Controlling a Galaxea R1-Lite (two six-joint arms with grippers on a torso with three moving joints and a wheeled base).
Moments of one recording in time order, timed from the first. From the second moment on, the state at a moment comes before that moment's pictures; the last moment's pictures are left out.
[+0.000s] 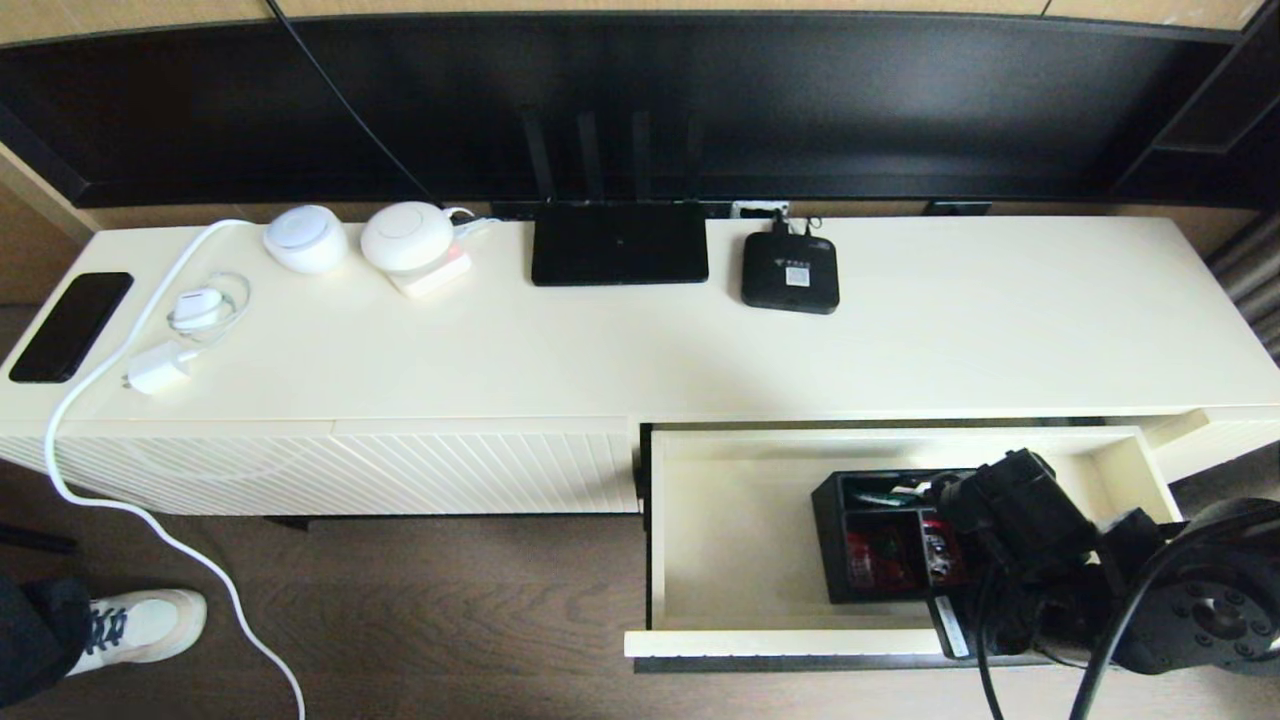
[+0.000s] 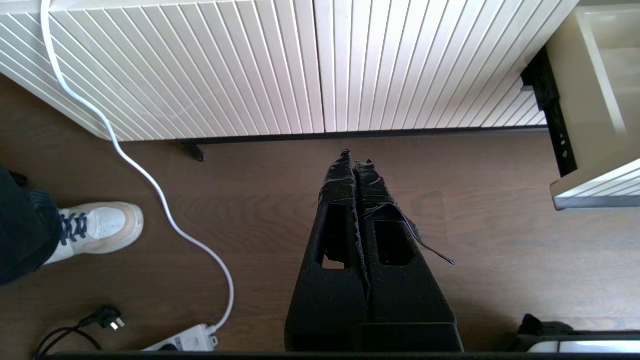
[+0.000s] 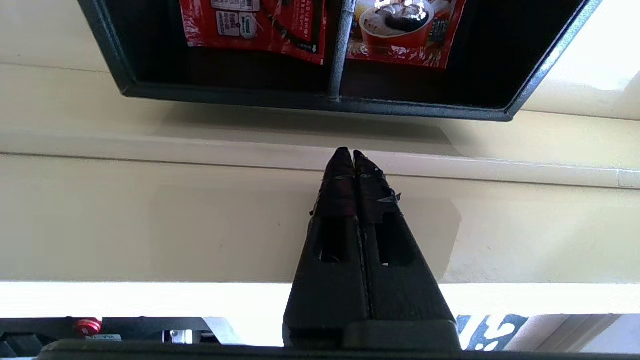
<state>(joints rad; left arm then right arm) 0.00 0.00 0.00 0.00 0.00 0.04 0.47 1.73 -0.68 0.06 -0.33 0.33</state>
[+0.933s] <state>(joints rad) 0.00 0.00 0.00 0.00 0.00 0.04 0.42 1.69 -1.02 0.28 -0.32 0.46</state>
